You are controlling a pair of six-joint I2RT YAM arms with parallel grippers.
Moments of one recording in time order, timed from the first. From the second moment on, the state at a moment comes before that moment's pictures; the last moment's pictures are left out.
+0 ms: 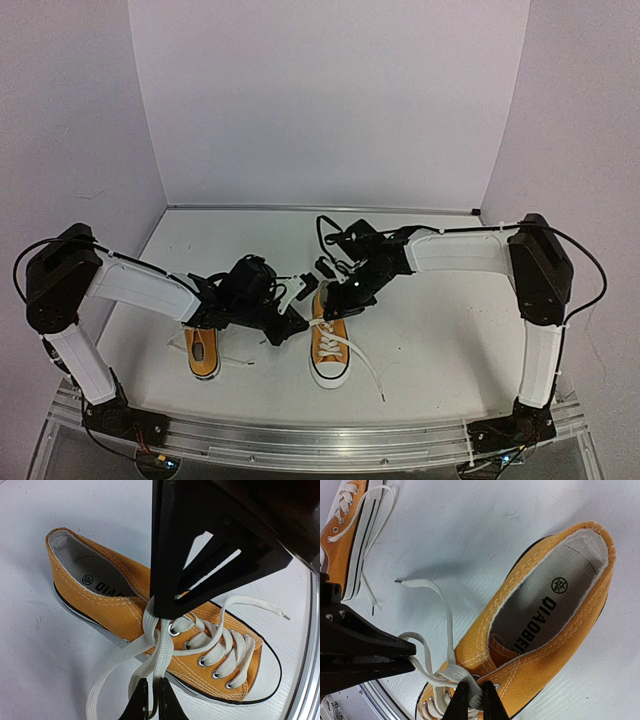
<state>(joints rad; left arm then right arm) -0.94 1.70 0.85 0.14 0.19 -0.05 0.82 2.00 1.45 -0.57 -0.35 0.31</state>
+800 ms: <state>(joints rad) -0.94 1.72 0.86 0.13 0.19 -0.04 0.82 1.92 1.43 -0.59 -0.33 0.31</state>
